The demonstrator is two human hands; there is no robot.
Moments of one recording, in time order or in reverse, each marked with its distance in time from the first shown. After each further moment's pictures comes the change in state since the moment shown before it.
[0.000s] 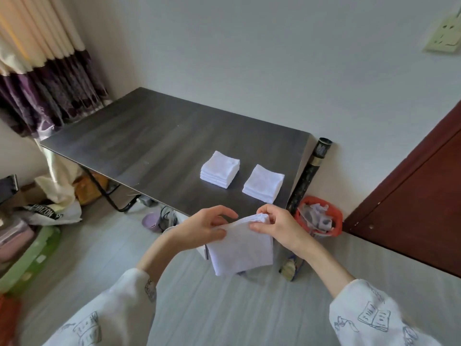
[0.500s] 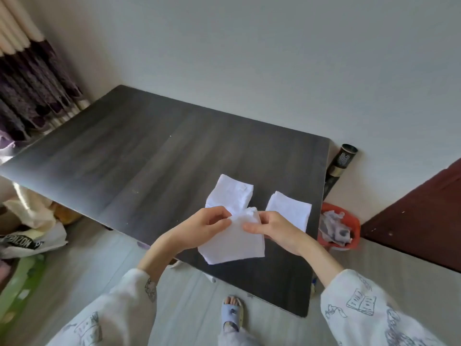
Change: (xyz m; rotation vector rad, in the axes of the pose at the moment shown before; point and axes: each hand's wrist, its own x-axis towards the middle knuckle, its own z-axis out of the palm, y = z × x) left_hand 0.155 -0.057 -0.139 0.023 -0.026 -0.053; right_hand 0.216 -0.008 0.004 0.155 -0.188 0.172
